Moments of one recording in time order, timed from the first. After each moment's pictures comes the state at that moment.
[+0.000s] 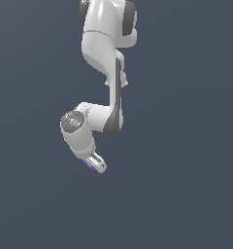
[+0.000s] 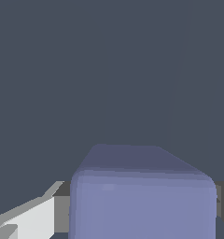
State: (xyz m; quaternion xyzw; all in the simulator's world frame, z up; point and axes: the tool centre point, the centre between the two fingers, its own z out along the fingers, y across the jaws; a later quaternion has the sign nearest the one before) arm 0.067 -0.126 0.044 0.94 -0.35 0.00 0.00
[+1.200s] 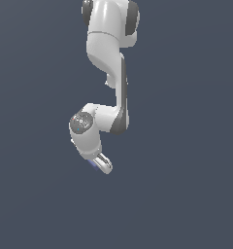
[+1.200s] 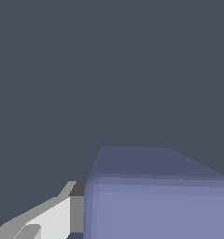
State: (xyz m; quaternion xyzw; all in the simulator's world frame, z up) arm 0.069 -0.101 0.041 0.94 -0.35 0.00 0.00
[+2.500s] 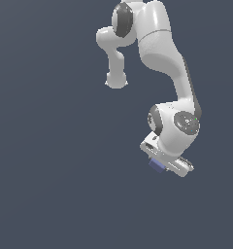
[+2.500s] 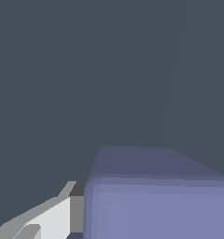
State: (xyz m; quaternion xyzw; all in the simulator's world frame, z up) arm 0.085 0.189 0.059 0.94 -0.34 0.00 0.00
